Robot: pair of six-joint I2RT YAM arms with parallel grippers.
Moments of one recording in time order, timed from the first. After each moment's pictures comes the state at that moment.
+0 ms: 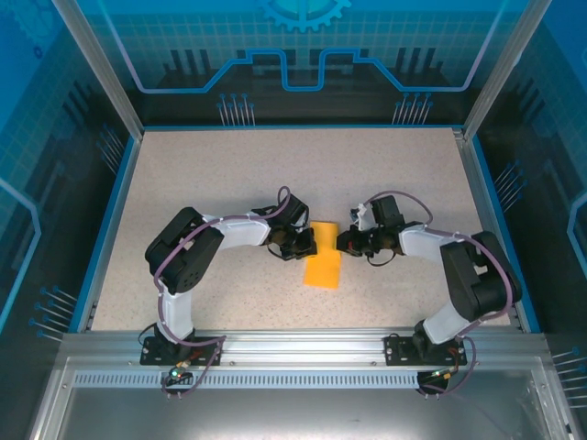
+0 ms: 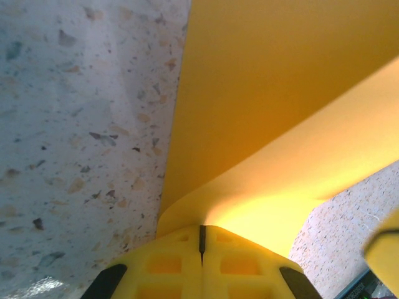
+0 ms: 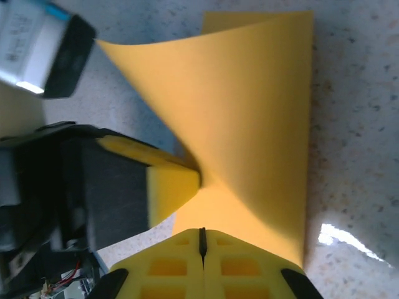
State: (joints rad) left arm -0.66 1.93 1.10 -0.27 0.42 -0.90; right arm 0.30 1.60 0.69 -0.13 -0.70 0.57
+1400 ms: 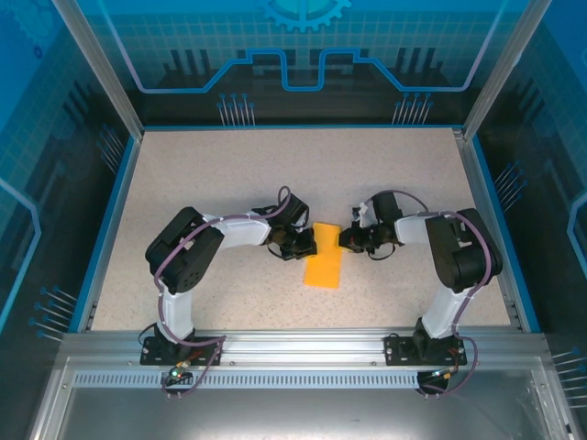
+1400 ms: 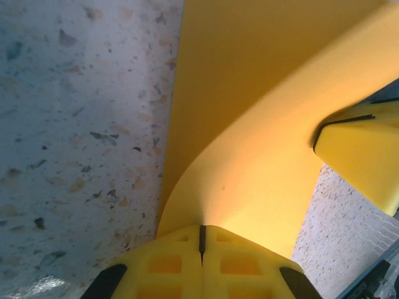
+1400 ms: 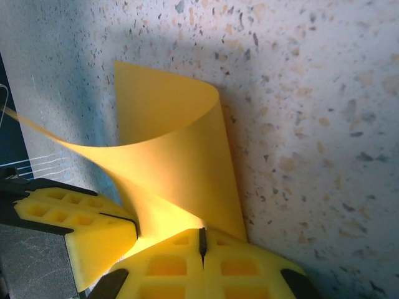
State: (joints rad) left arm -0.66 1.94 1.11 -0.28 0.42 -0.89; right arm 0.23 1.79 0.78 -0.12 -0.73 0.51
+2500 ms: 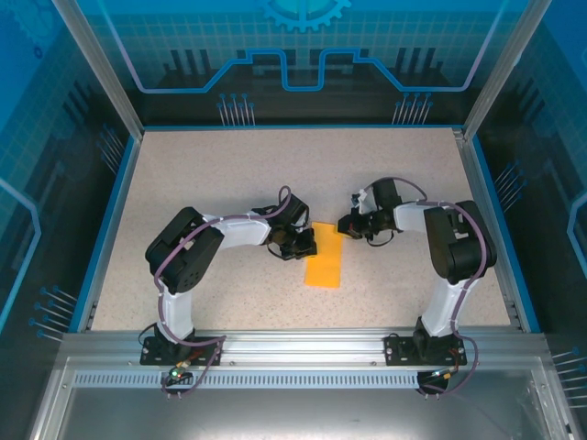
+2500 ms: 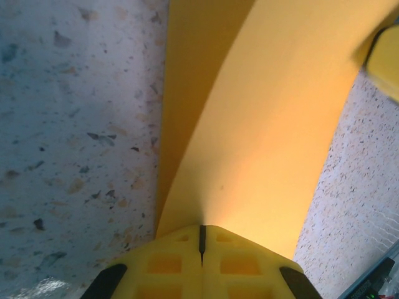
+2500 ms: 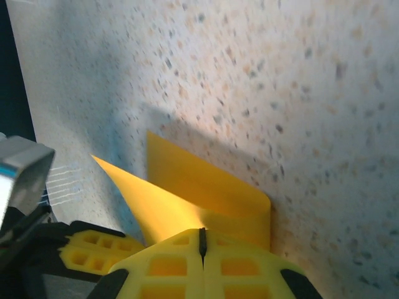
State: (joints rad) left arm -0.66 1.94 1.11 -0.29 0.42 -0.87; right arm 0.21 1.87 0.93 -0.17 -0.75 0.48
